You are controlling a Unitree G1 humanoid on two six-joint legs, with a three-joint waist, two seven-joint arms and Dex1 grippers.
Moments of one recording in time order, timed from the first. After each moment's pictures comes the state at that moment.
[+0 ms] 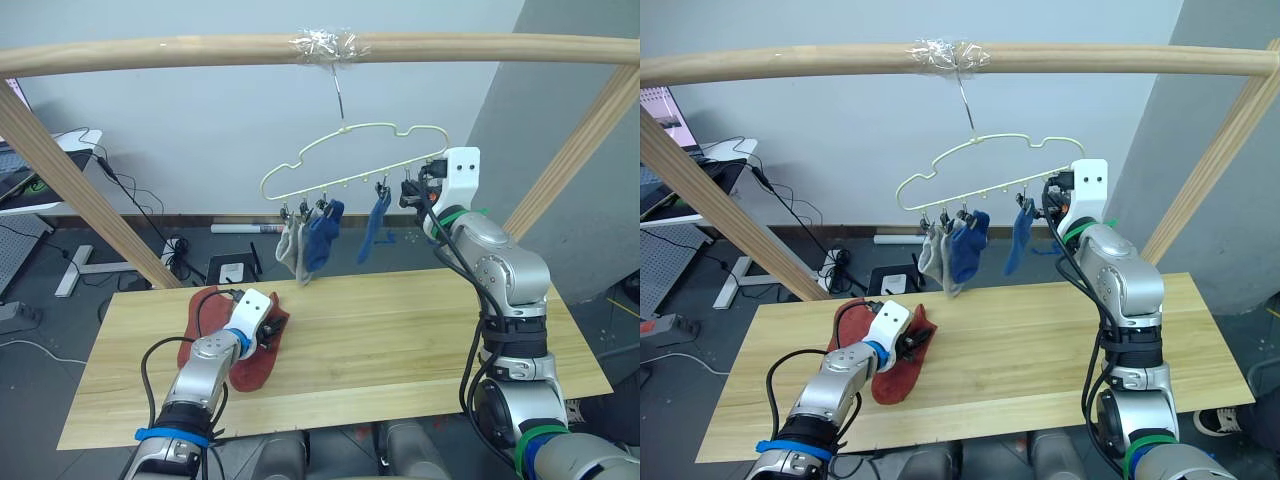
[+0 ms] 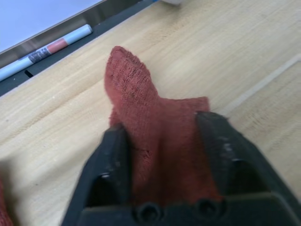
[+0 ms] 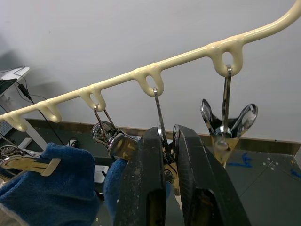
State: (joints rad) left arm -0.21 0.34 -0.05 0.39 -0.05 0.30 -0.47; right arm -0.69 -0.14 -0.13 -0.07 0.28 0.82 0.13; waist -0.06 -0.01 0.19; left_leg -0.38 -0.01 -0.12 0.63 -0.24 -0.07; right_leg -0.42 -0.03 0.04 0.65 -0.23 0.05
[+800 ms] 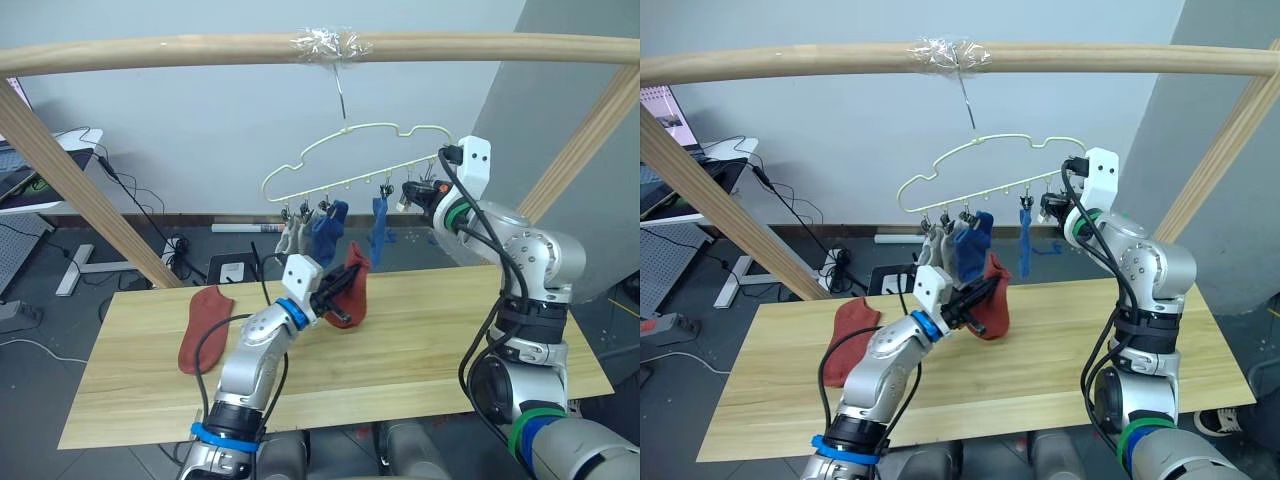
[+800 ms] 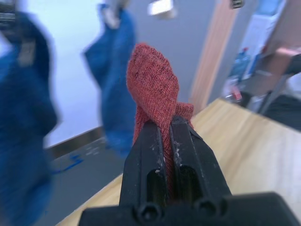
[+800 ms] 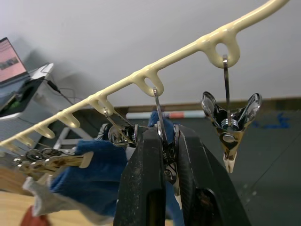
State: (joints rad) left arm -0.24 0.05 -0.13 0.06 -0.29 0.19 -0.65; right arm -0.82 -0.11 -0.36 -0.14 0.50 1.25 0.04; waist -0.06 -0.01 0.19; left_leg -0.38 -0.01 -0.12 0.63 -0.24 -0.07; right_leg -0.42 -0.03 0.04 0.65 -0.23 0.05
